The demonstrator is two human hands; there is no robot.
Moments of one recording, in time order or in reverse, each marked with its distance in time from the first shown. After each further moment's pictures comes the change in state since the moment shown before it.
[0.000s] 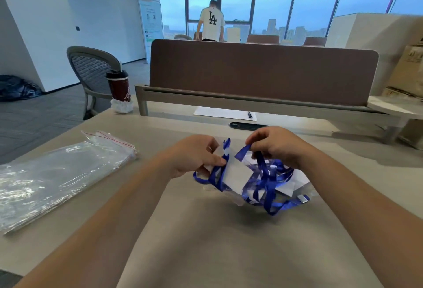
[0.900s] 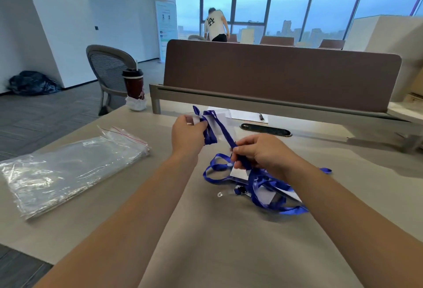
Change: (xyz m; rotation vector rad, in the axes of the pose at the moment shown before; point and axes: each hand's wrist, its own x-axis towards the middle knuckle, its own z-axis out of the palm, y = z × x) left_hand 0.030 -0.015 -0.006 -0.726 0.765 -0.039; right_hand -0.006 -0.018 0.047 0.232 -0.129 -0.019
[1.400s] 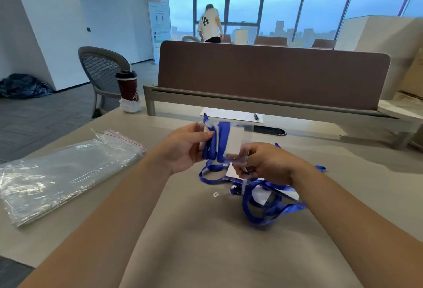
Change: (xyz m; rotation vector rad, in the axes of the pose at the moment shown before) left_hand -0.014 0.012 -0.034 -0.182 -0.708 -0.211; right_hand -0.005 0.017 -0.015 0.051 -0.226 0.053
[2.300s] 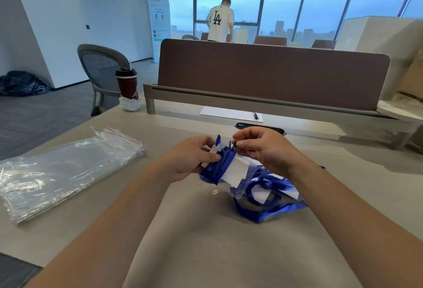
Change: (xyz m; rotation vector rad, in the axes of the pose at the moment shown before) left_hand 0.001 -0.017 0.007 0.561 0.024 -0.107; right_hand 0.009 -0.008 -0.001 0.089 0.274 -0.203
